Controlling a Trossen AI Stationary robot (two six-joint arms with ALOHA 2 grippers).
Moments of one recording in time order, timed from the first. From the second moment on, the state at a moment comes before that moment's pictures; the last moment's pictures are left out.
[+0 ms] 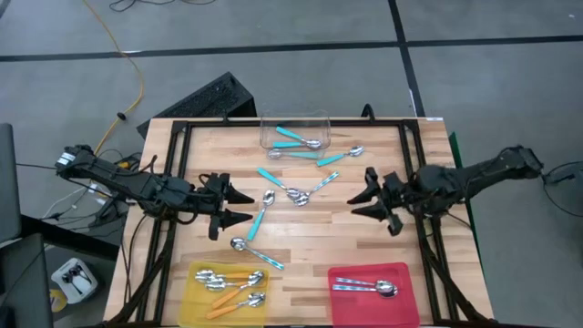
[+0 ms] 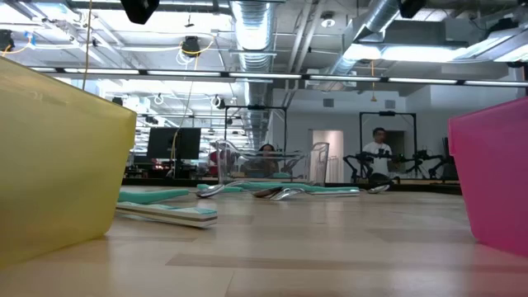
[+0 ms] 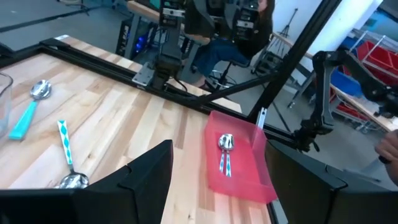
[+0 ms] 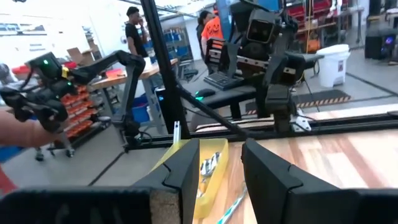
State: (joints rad) left arm -0.33 0.90 0.73 -0.01 -0.27 -0.48; right arm 0.29 0.79 0.58 0.27 0.05 0.23
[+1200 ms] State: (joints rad) left arm -0.18 0.90 0.81 -0.12 -0.26 -0.55; right arm 0.28 0.52 0.62 0.05 0.13 0.06
